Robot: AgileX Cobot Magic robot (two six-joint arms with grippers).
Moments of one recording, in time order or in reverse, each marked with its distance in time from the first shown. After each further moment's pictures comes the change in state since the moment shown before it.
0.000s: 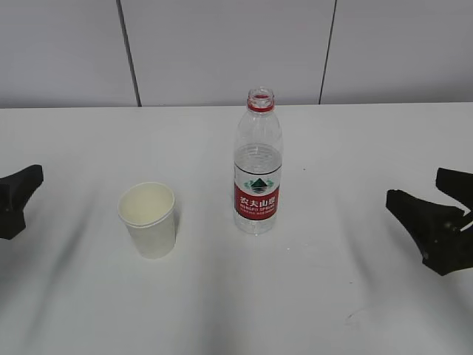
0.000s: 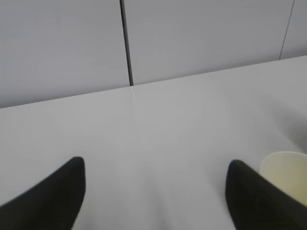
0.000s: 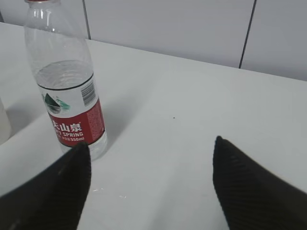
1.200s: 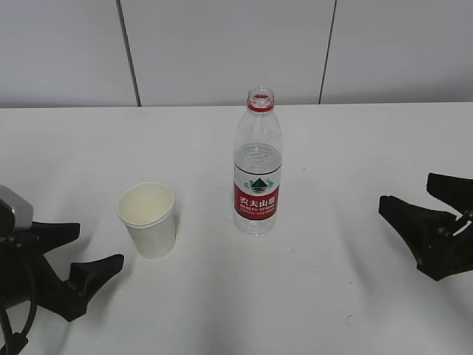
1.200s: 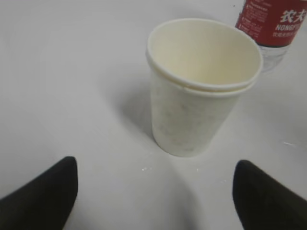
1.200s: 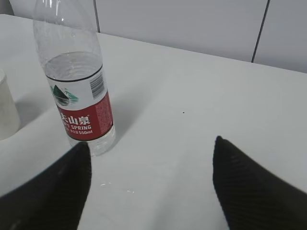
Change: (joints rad) left arm 0.000 0.582 -0.025 0.357 -0.331 -0.001; right arm 0.000 0.053 -0.005 -0.038 -0.034 0.015
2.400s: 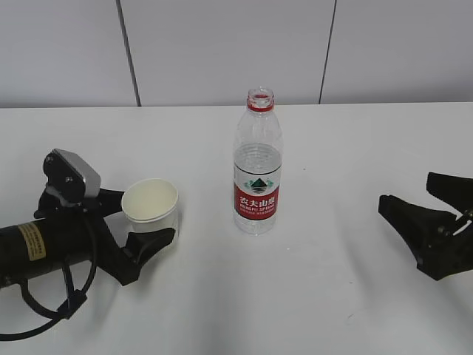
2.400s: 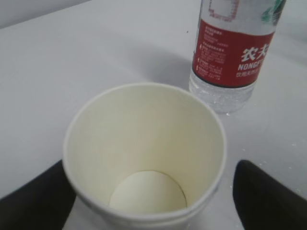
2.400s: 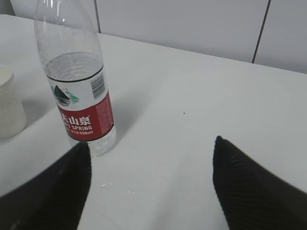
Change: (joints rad) left arm -0.151 0.076 -0.265 0.057 0.107 -0.048; right arm 0.000 0.000 0.000 -0.002 -0.004 0.000
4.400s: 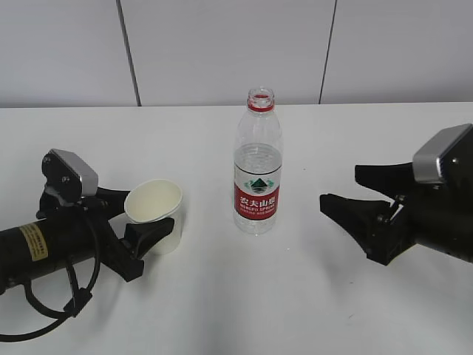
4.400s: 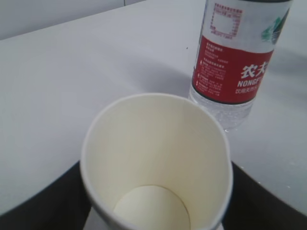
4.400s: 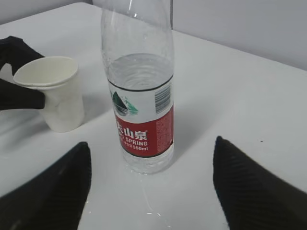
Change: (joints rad) left arm 0.000 0.048 -0.004 -0.015 -0.100 0.000; right arm 0.000 0.297 -0.193 -0.297 -0.146 0.087
